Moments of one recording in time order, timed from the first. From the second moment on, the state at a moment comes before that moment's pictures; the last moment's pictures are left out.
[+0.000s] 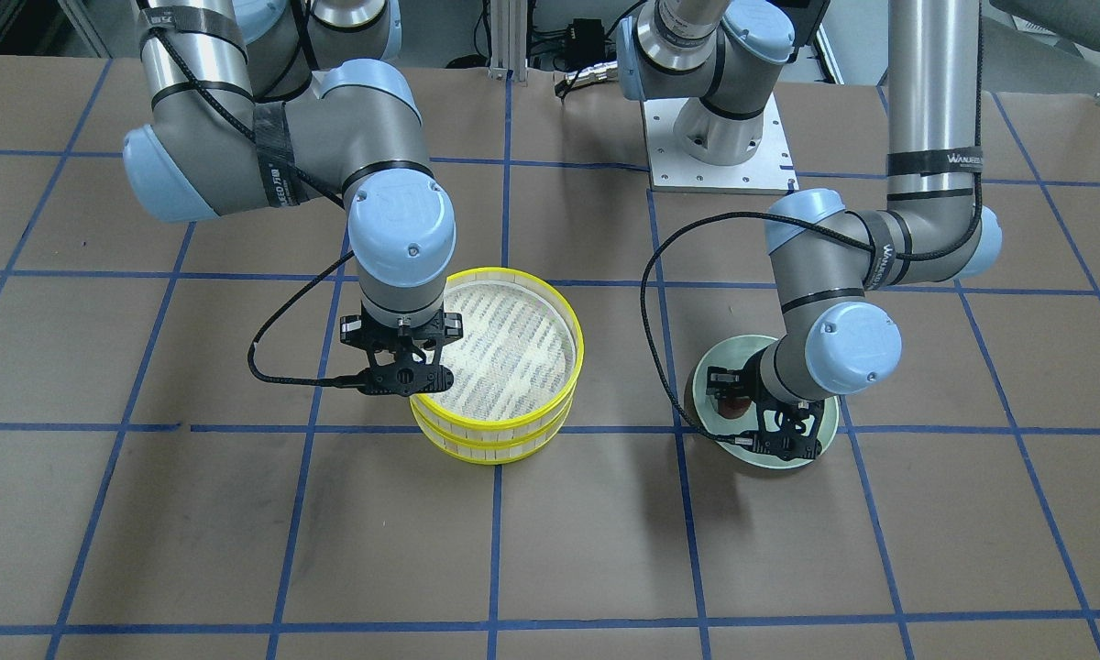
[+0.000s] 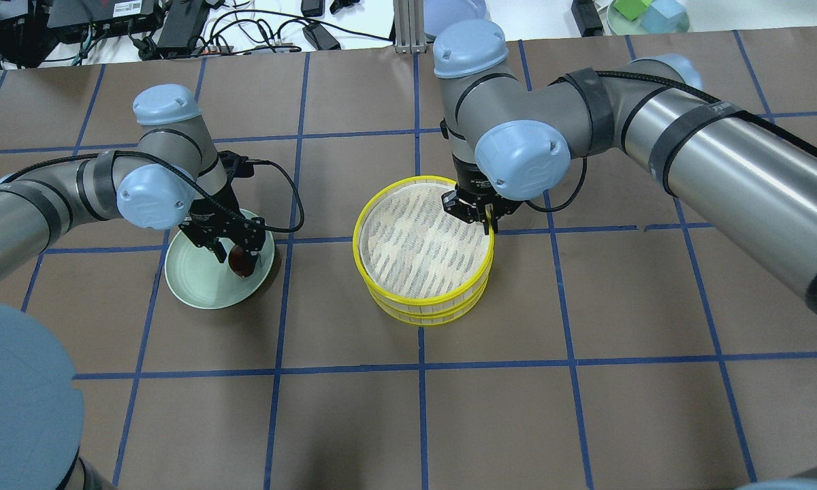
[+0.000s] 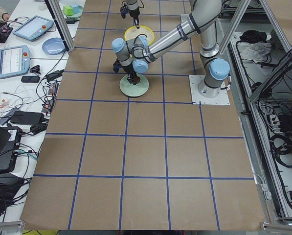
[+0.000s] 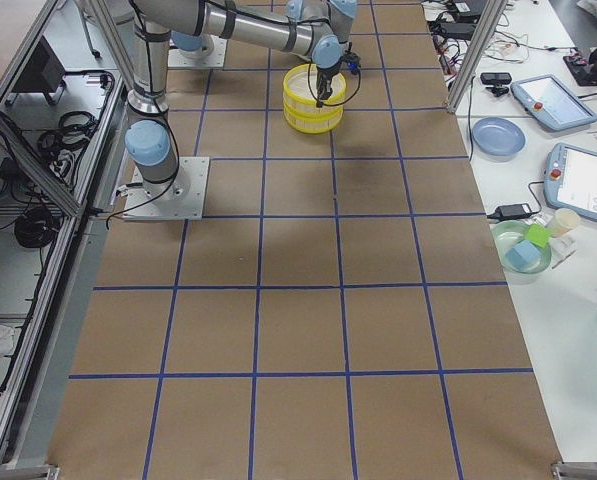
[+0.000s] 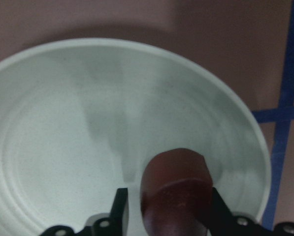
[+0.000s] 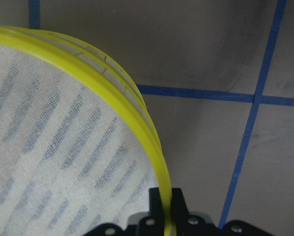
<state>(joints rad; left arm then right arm) -1.44 -1.99 -1.83 -1.17 1.62 0.23 1.85 -1.21 1.62 -1.78 -1.67 0.18</state>
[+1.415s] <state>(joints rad) -1.45 -1.80 -1.76 -1.26 1.51 0.24 1.81 -1.36 1.61 -1.83 -1.63 0.18</state>
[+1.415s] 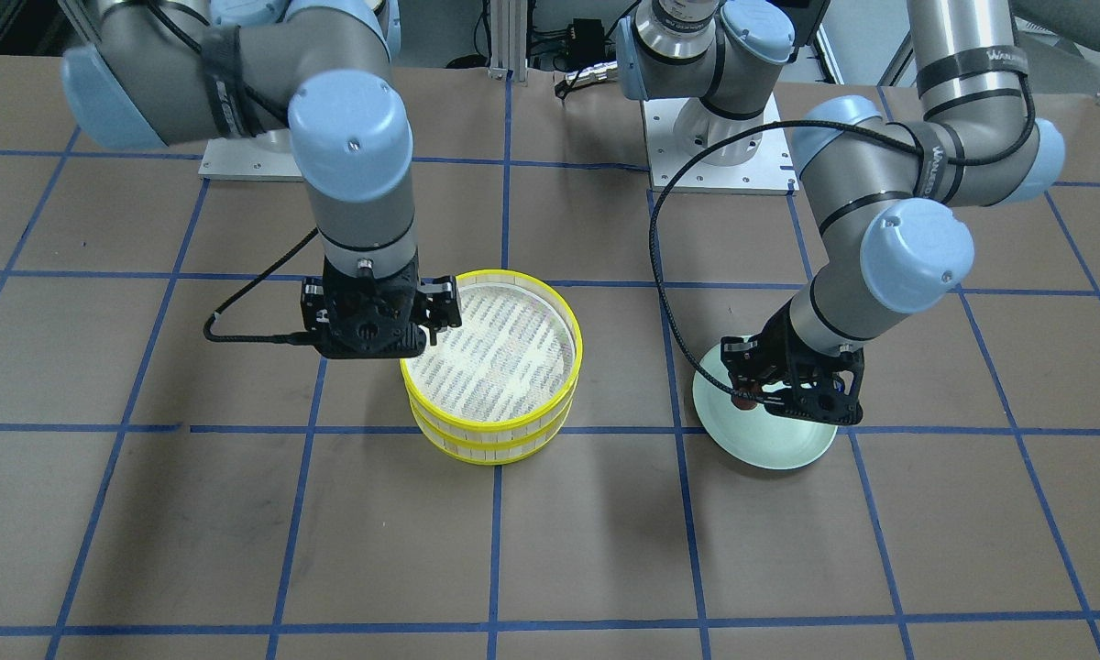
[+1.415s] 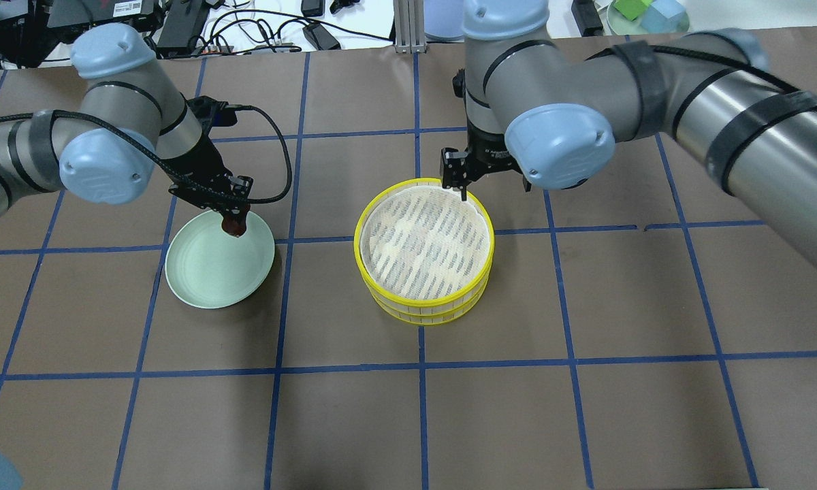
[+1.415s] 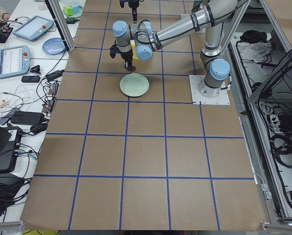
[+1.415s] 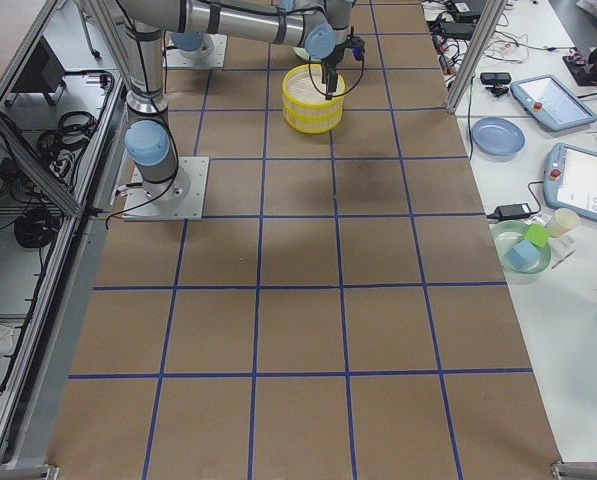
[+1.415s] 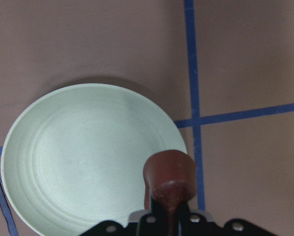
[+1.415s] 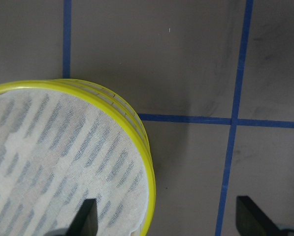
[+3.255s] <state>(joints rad) -1.99 -1.88 -1.69 -1.08 1.46 -0.58 1.55 -1.63 1.57 -1.60 -1.58 -0.07</state>
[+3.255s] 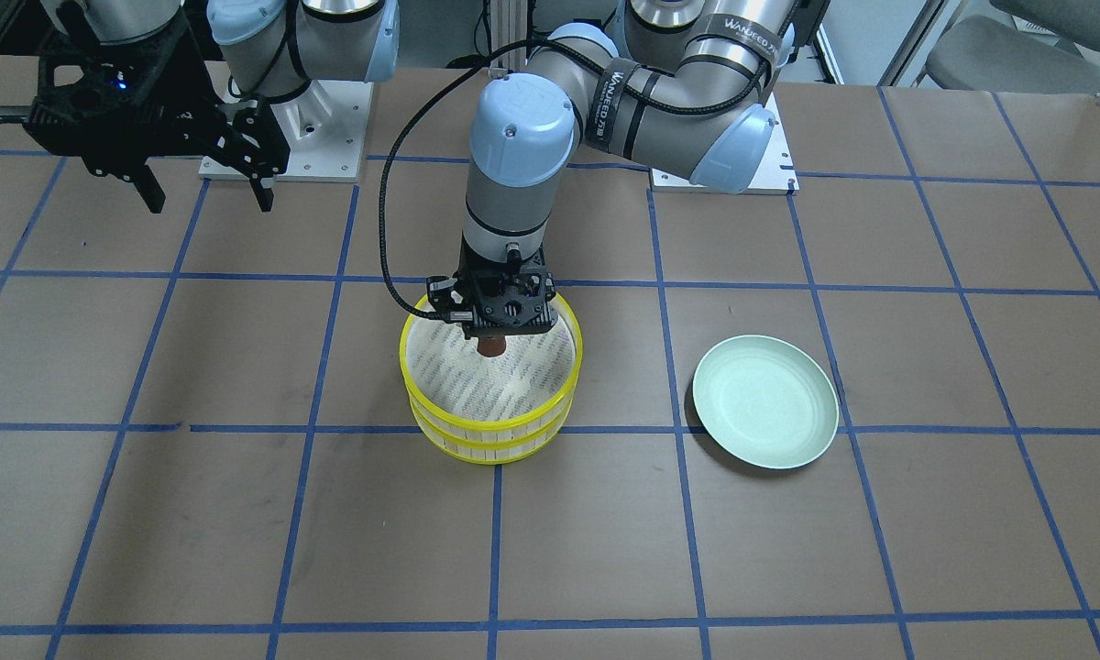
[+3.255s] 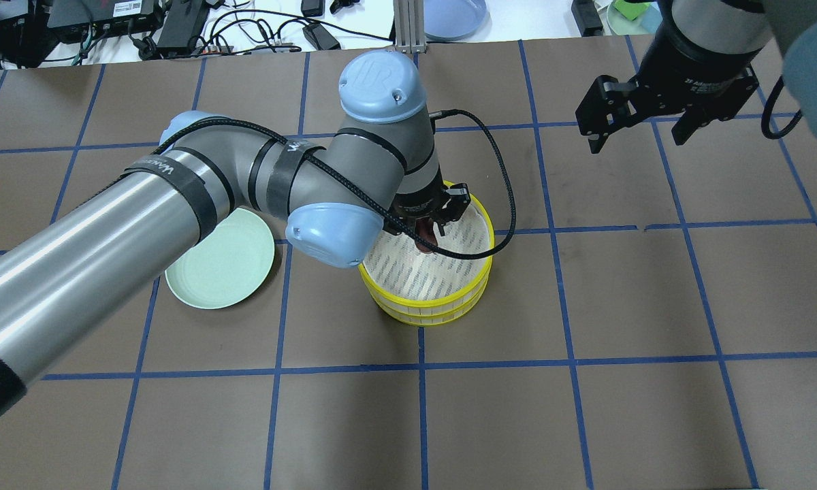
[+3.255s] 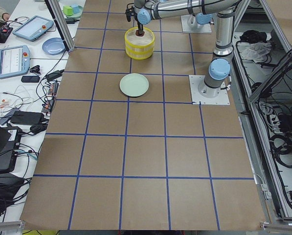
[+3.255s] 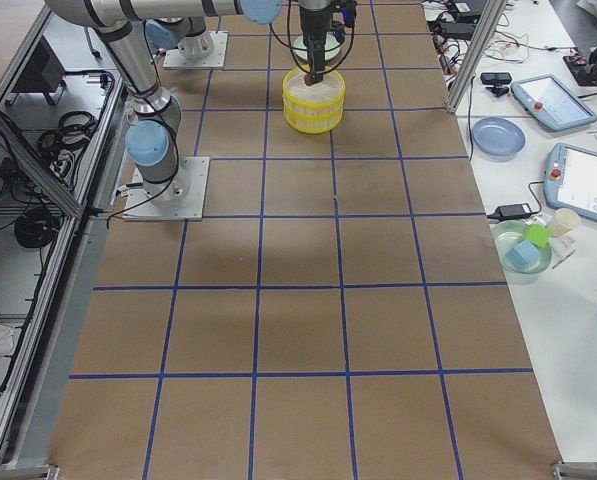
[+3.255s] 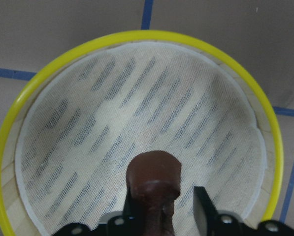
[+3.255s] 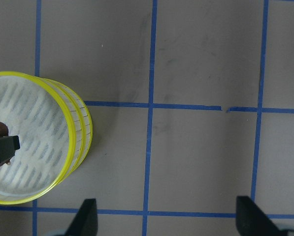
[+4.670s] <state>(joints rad) -1.72 -1.72 -1.66 -1.22 1.47 -0.16 1.61 -1.61 1.55 -1.60 -1.56 -0.03</state>
